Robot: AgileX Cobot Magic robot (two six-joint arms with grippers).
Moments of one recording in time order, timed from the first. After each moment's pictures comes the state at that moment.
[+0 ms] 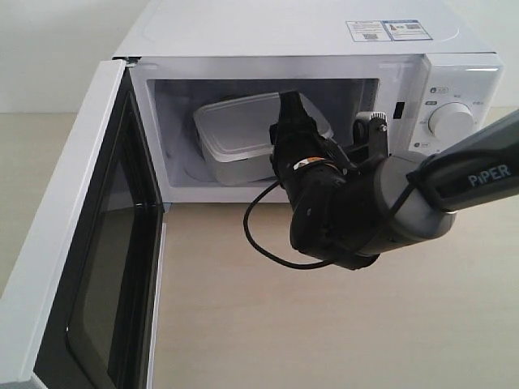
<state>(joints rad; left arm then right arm) -0.02 0.00 0.00 -0.03 0.30 0.02 0.78 1.99 -0.99 0.90 -0.84 0.92</state>
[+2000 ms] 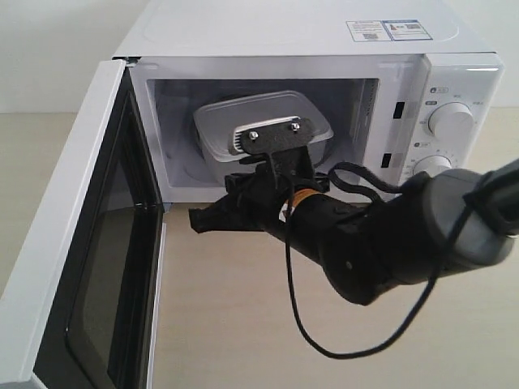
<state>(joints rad) -0.02 0.00 0.00 -0.03 0.30 0.02 0.80 1.89 -0.82 0.27 -0.65 0.00</state>
